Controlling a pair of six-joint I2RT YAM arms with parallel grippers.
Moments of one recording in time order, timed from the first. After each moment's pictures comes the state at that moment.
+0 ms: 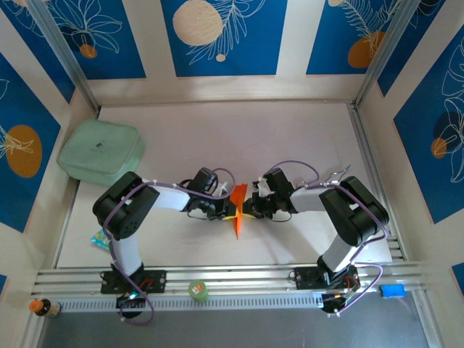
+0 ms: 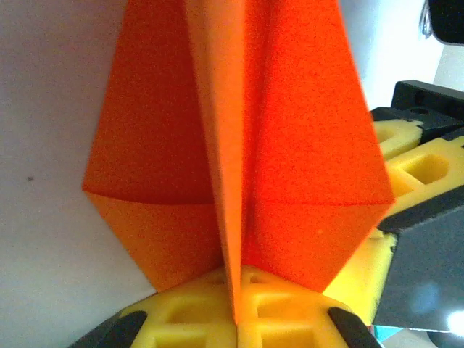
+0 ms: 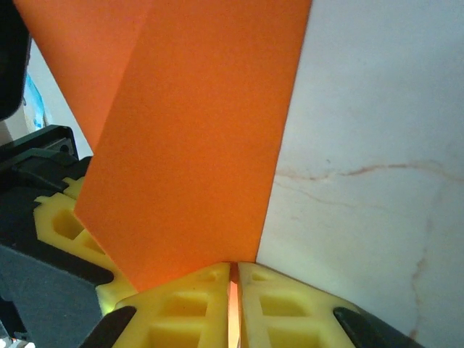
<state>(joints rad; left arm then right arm) -0.70 1.84 0.80 0.09 0.73 -0.81 0.53 1.66 0.60 0.06 -0.68 0.79</state>
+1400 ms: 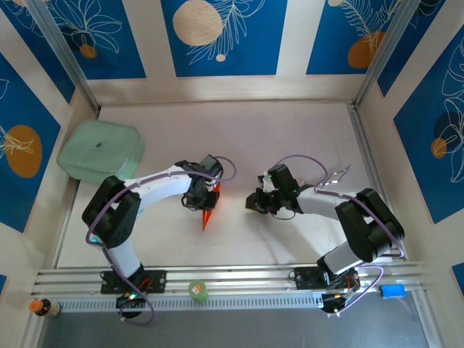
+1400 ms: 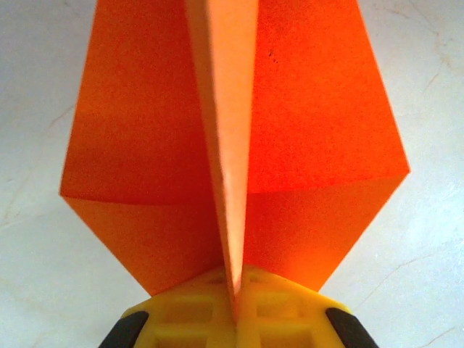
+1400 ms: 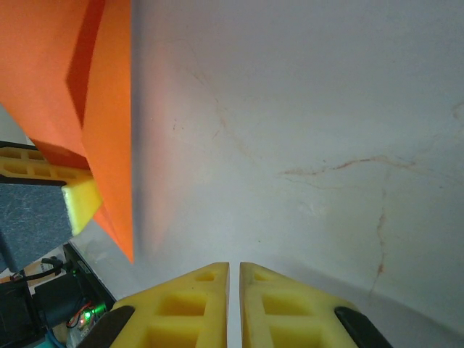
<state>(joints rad) -0.72 1.74 1.13 -0.80 0.10 -0.48 0.52 1.51 0.61 -0.06 -0.57 0.78</state>
